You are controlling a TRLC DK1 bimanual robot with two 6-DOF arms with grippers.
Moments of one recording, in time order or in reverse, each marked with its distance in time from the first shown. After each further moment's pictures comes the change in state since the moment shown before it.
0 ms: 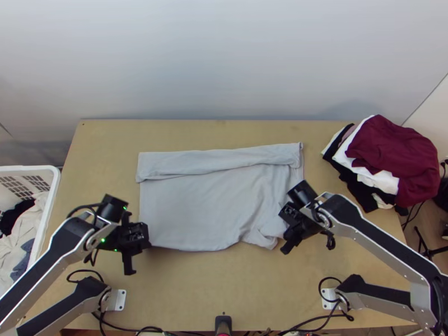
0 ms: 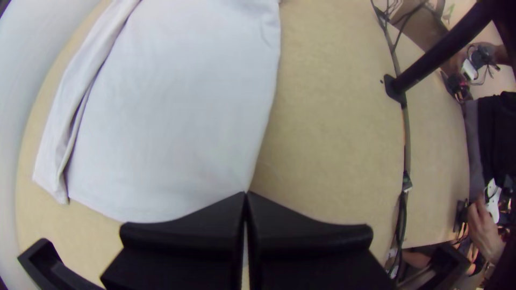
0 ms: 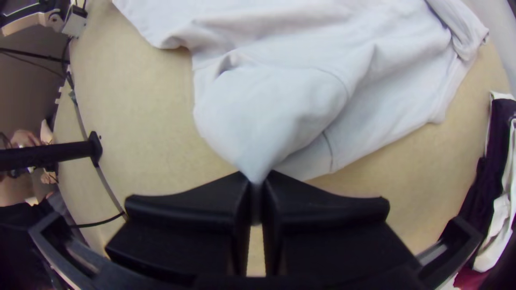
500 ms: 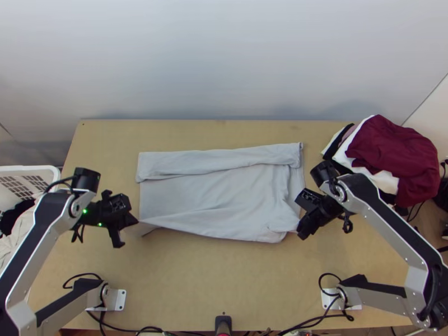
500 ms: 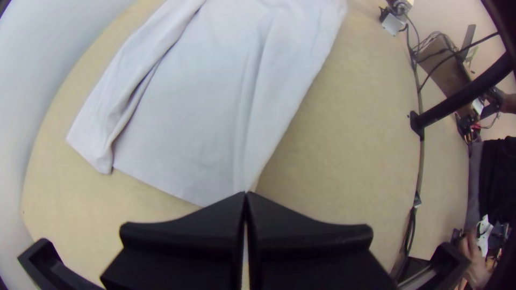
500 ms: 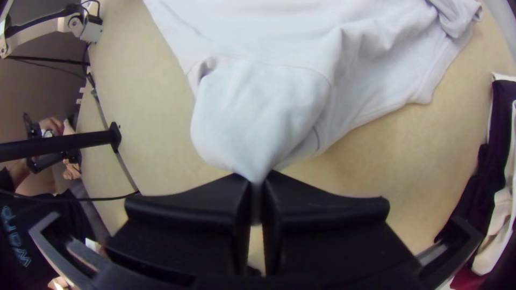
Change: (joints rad) left arm 0.346 0.167 0.183 -0.059 0.074 0.169; right arm -0.262 0.075 0.148 -0.225 -0.117 -0.254
